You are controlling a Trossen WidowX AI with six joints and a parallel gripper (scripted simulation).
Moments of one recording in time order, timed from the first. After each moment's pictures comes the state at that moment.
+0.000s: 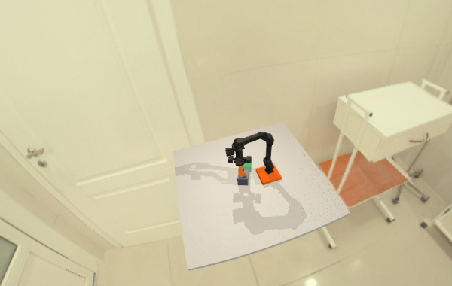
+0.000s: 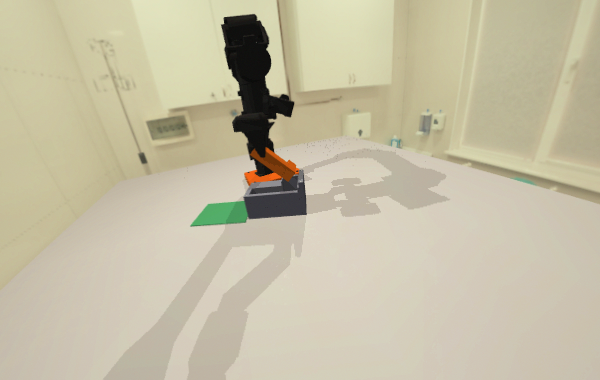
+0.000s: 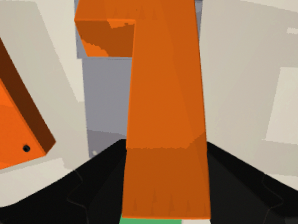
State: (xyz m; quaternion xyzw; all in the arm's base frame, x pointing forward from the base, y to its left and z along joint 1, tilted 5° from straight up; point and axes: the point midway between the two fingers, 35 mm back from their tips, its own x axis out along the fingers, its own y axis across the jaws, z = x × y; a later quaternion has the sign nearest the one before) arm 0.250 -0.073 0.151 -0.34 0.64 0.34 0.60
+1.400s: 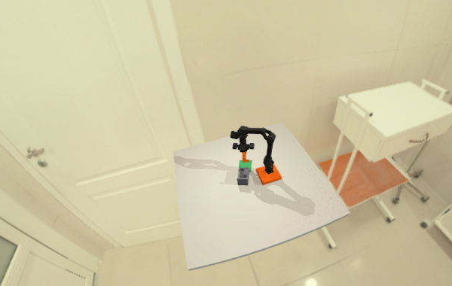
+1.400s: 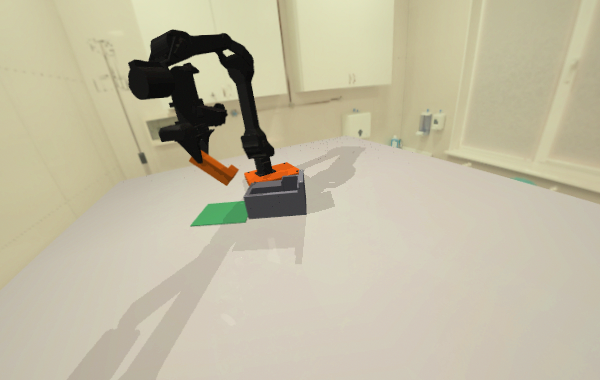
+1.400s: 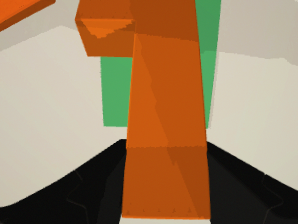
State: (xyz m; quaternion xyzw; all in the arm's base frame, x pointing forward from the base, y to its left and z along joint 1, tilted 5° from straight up) arm 0.152 -0.202 0.159 -0.34 0.64 0.34 0.59
